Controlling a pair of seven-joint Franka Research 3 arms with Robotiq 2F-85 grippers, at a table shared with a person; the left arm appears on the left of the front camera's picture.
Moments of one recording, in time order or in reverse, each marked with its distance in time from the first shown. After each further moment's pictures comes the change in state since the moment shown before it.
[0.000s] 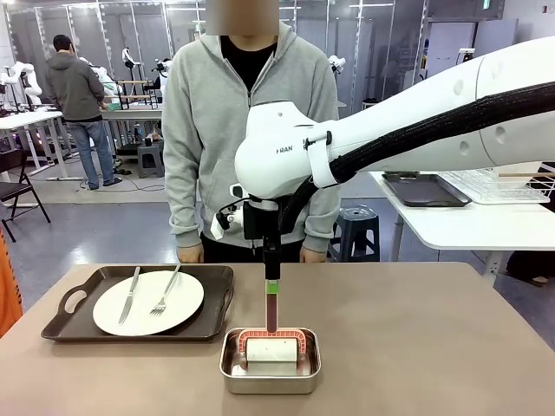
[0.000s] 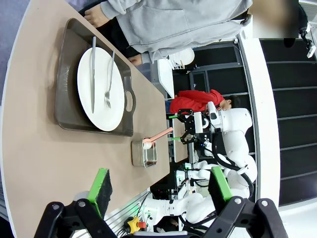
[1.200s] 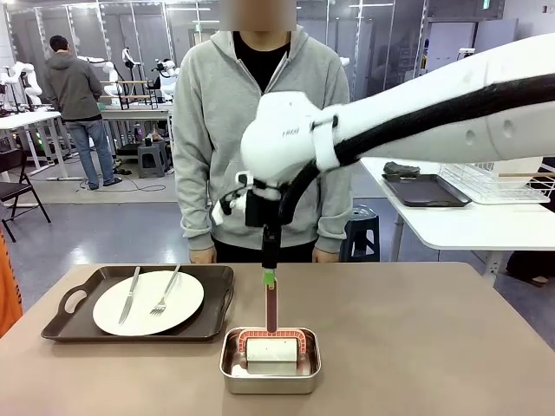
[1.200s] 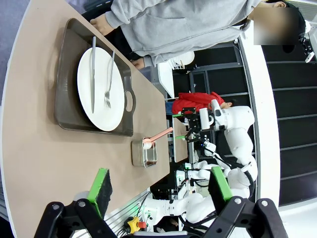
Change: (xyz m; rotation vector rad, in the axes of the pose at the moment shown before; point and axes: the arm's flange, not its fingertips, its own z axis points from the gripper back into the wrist) left arm 0.000 0.000 0.000 0.000 0.000 0.000; right arm -0.010 -0.009 0.023 0.040 -0.099 -0.072
